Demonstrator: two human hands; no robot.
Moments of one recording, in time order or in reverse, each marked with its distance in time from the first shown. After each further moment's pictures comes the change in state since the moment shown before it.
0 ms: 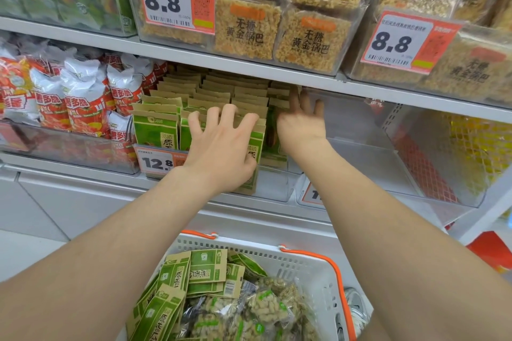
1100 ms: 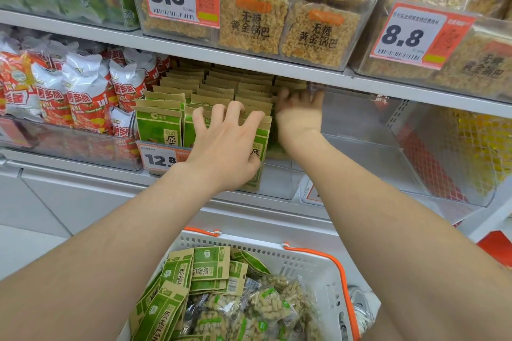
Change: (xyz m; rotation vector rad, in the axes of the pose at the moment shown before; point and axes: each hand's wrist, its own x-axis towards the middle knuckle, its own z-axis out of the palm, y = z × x) left_hand 0.000 -0.003 0.000 -0.015 -0.025 0.036; right_hand 0.016 -0.016 -0.009 -0.098 -0.057 0.073
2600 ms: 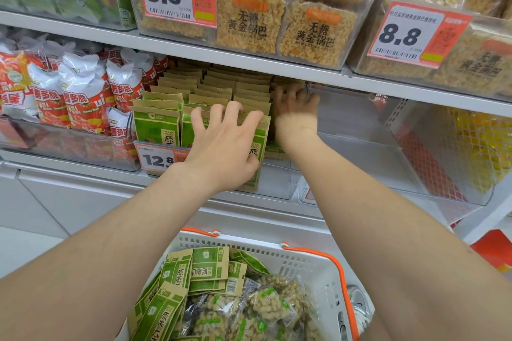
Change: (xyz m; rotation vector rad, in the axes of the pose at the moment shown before) left_hand 0.000 0.003 0.000 0.007 -0.004 0.000; right_hand 0.015 -0.005 0.020 0.045 0.116 0.034
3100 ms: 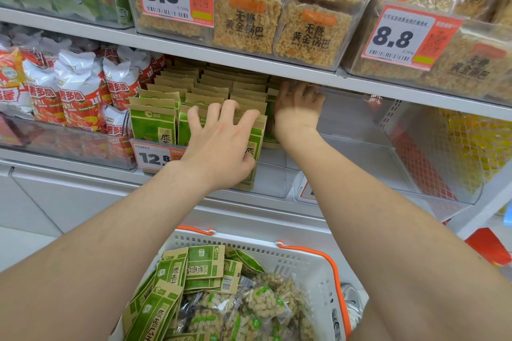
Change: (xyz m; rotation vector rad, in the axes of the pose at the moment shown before) left_hand -0.001 0.001 -0.002 -0.012 -0.011 -0.008; right_hand 0.004 0.006 -0.003 0.064 0.040 0.140
